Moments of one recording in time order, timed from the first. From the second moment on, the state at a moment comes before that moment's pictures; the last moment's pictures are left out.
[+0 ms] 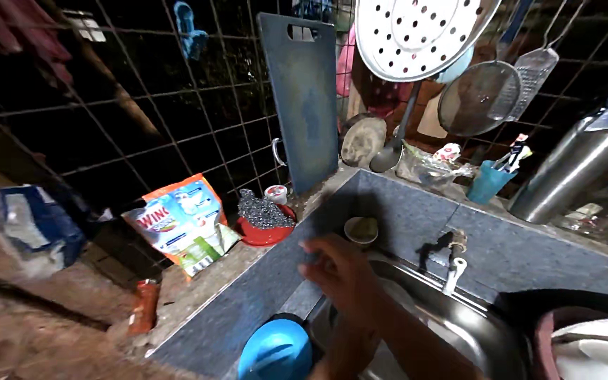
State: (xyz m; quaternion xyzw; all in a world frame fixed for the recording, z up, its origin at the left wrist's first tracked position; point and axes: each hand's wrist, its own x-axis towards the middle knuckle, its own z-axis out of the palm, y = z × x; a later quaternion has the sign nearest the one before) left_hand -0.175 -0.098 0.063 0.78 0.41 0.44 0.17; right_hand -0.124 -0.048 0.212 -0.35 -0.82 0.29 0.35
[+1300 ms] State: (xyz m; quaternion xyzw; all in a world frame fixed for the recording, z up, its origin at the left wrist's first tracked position) left_hand -0.139 0.093 0.113 0.48 0.27 0.54 0.64; right_hand 0.022 0.050 0.143 -0.54 -0.46 0.34 0.62
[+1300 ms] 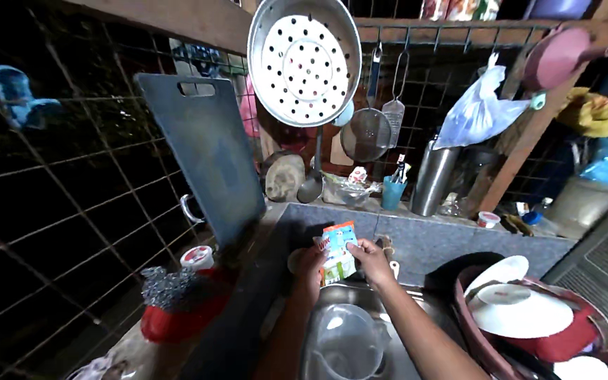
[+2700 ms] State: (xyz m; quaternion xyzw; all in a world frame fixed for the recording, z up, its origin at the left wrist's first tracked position) left_hand -0.156 0.098 0.012 0.88 0.44 0.15 0.10; right_hand 0.038 0.049 0.072 -0.60 -0.34 0.36 0.62
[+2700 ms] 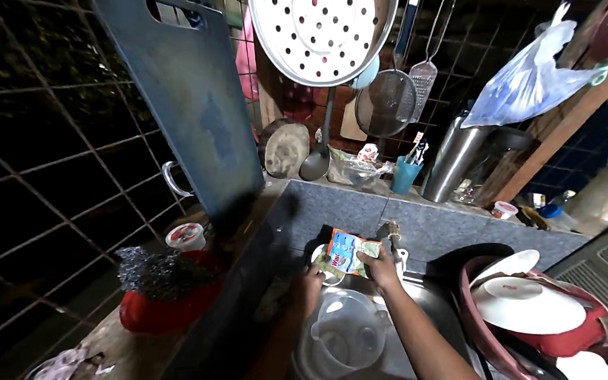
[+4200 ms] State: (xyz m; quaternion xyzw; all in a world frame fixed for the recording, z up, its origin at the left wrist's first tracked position) left_hand -0.189 0.070 0.084 0.66 0.45 0.43 0.41; right_hand -0.044 0.049 0.089 -0.33 -0.03 0.60 0.73
